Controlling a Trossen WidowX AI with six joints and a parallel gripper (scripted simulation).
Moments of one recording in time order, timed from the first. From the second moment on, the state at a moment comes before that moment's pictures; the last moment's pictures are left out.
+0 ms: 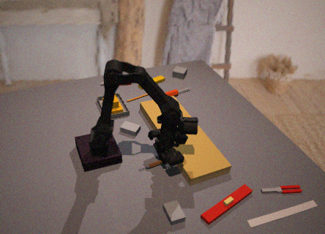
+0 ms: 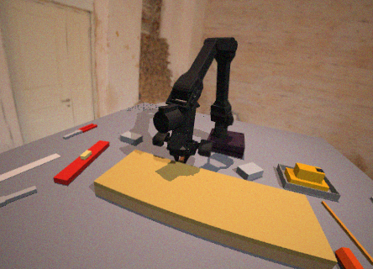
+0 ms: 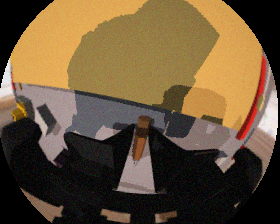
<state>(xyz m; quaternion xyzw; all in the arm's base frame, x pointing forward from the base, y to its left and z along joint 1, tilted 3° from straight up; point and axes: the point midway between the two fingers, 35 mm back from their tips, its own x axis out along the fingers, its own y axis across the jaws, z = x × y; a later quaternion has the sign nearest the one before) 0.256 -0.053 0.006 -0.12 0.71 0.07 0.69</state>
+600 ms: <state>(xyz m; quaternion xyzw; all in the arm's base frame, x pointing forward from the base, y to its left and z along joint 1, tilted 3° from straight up) 0.259 -0.052 0.051 -0.12 0.71 0.07 0.69</state>
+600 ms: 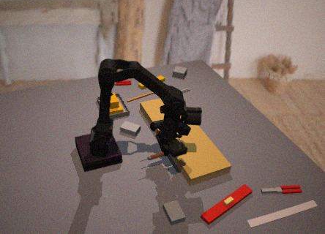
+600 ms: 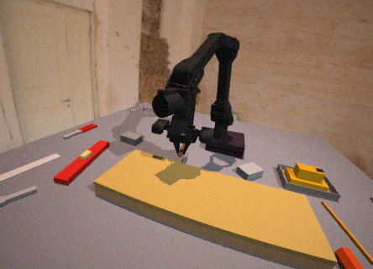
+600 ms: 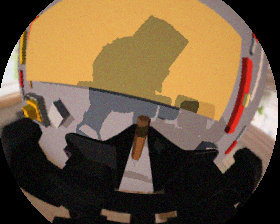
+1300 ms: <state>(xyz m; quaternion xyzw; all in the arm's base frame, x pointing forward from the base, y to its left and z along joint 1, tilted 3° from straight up) 0.278 -0.030 0.112 -0.12 0.66 0.09 0.74</state>
